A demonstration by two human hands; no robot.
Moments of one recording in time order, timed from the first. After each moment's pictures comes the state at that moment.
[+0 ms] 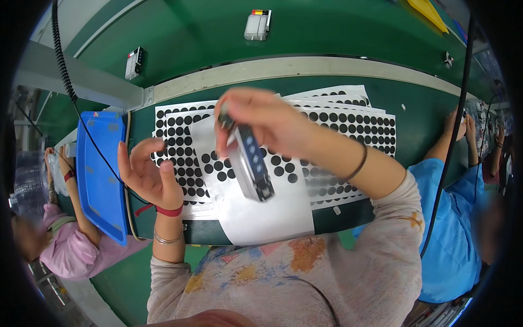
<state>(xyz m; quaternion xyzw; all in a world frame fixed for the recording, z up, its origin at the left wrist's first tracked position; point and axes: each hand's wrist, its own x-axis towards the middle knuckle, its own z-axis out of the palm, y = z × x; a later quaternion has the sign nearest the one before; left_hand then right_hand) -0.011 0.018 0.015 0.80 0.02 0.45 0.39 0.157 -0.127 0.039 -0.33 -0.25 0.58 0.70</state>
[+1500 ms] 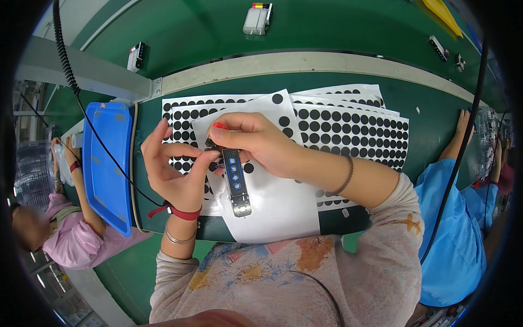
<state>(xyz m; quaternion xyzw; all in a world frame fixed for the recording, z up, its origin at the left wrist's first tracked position) -0.003 -0.007 0.034 0.87 0.14 0.38 0.29 0.121 -0.114 0.009 -0.35 -0.19 0.61 0.68</state>
